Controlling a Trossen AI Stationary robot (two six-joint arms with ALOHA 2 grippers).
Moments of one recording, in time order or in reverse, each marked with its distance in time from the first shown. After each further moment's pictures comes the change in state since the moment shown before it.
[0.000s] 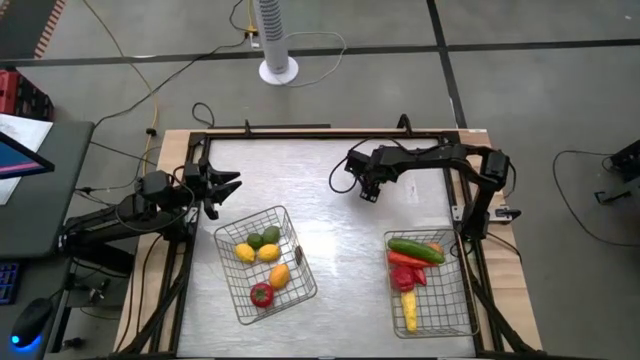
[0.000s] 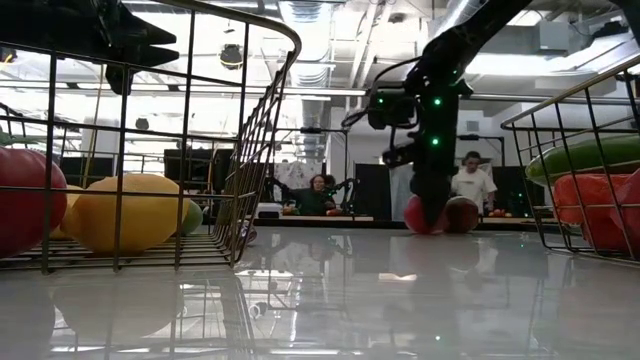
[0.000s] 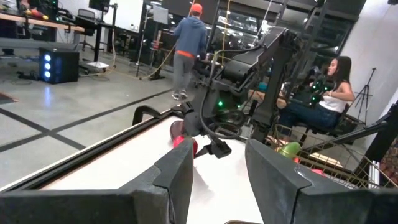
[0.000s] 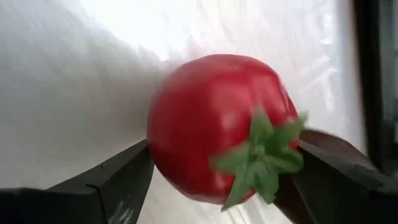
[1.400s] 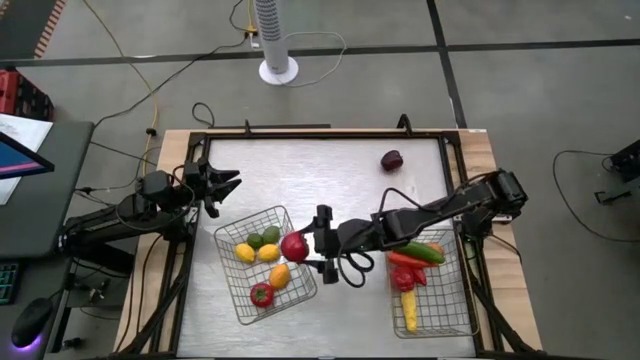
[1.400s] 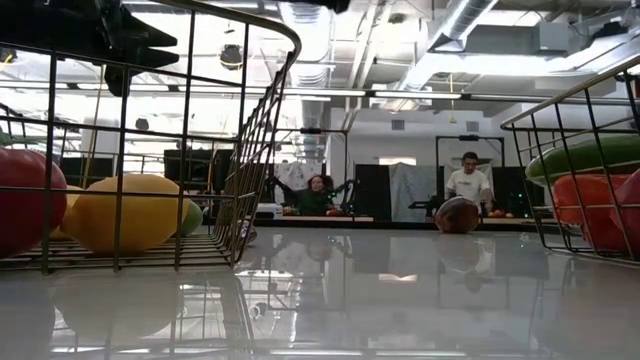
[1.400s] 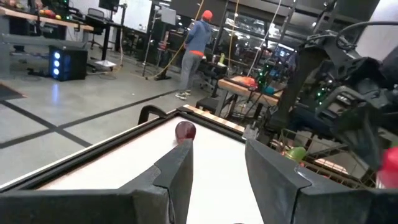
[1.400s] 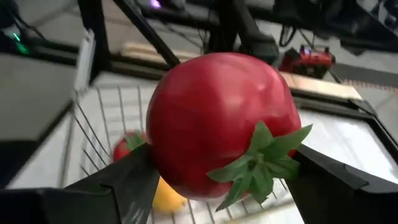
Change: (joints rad) left arm 0.000 0.000 0.000 -0.001 -0.033 -0.023; right arm 0.660 -0.079 0.211 0.759 -0.157 -0.067
